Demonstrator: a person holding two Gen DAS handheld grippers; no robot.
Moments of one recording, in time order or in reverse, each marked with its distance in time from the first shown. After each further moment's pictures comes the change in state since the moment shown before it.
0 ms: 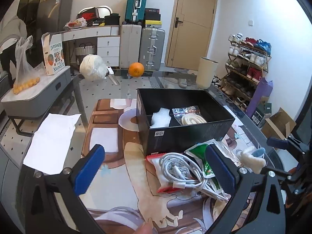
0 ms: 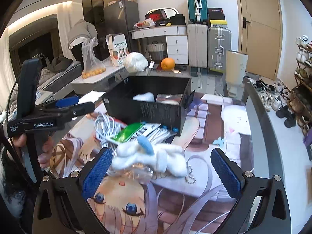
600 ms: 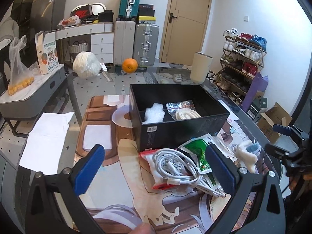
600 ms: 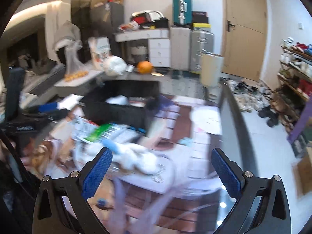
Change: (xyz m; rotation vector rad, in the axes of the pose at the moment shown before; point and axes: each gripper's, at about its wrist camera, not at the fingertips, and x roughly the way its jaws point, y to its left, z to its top) left arm 0.007 -0.004 -0.001 0.025 0.047 -0.036; right arm -0.015 -0.037 -0.001 0.017 -0.011 -0.178
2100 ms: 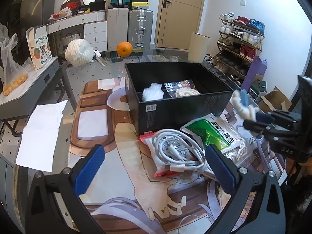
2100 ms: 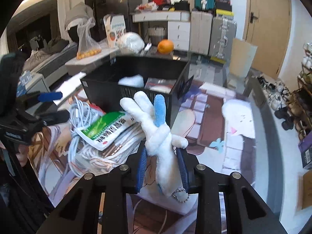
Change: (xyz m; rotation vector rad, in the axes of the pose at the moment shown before) left arm 0.014 -0.001 -0.010 0.045 0.113 -0.018; right arm 0.056 0.031 0.010 -0.087 0.096 0.136
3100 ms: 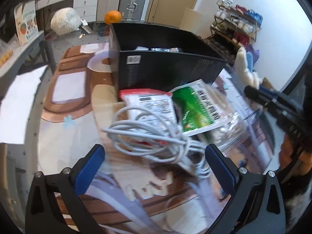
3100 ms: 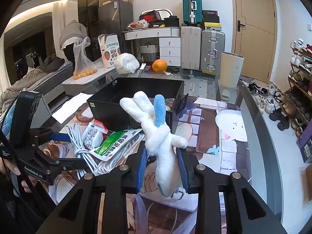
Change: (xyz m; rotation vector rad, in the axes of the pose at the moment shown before) left arm 0.015 -0.005 -0.026 -0.070 0.177 -0.150; right arm -0.026 0.007 -0.001 0.064 -0.117 -0.027
